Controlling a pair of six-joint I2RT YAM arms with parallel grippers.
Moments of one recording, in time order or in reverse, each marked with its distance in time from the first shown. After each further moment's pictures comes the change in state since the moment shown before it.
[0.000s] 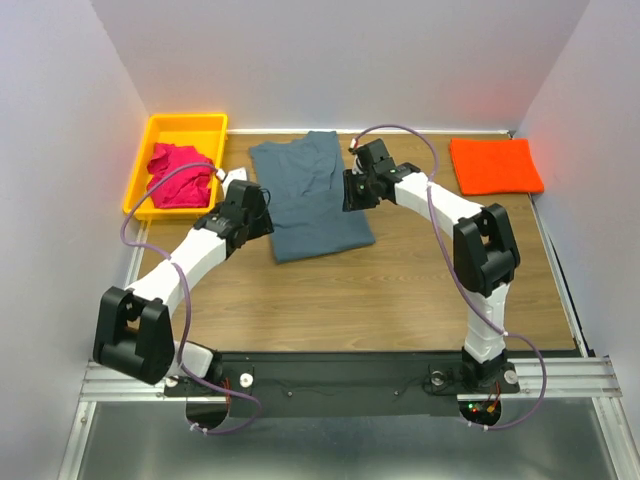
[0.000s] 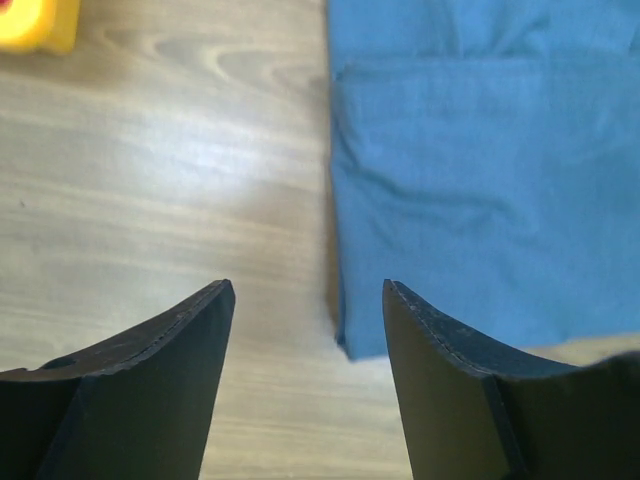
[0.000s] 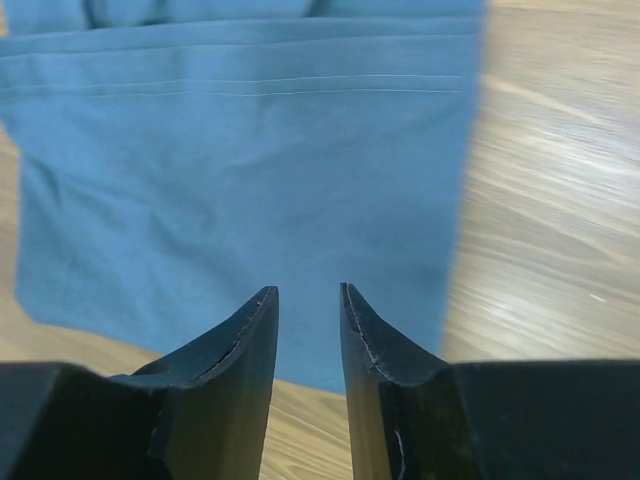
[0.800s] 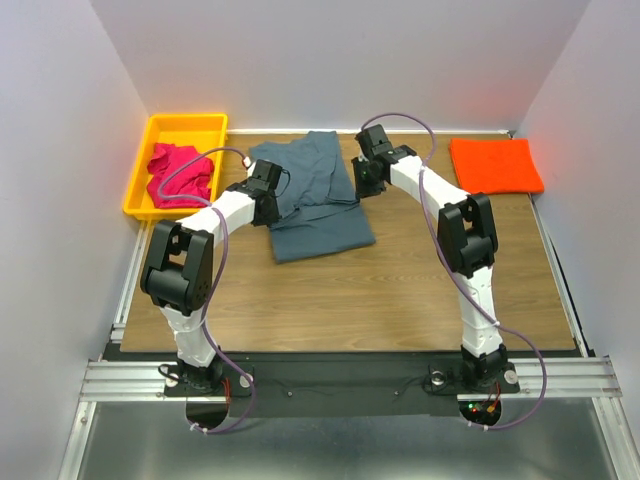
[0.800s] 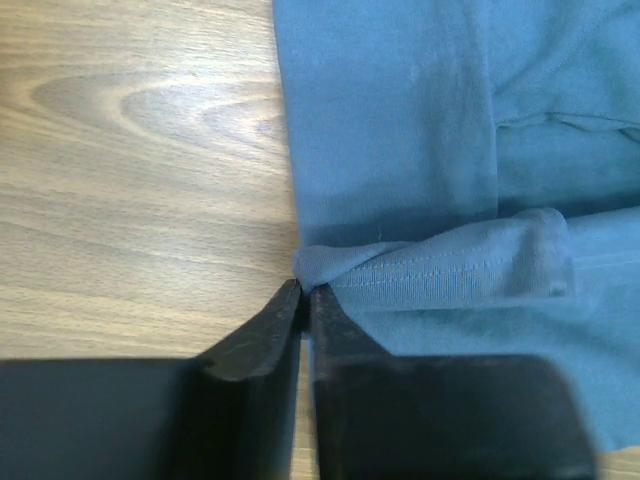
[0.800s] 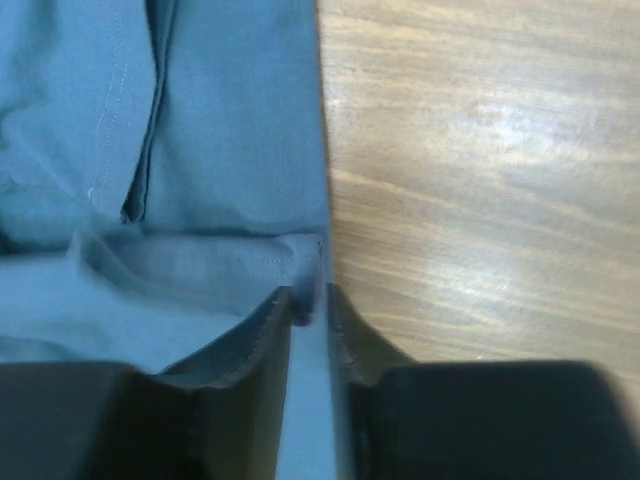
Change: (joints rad) left arm 0.010 0.422 0.270 -0.038 0.034 0.052; right arm -0.061 0.245 0.325 -0.176 0.125 -0.019
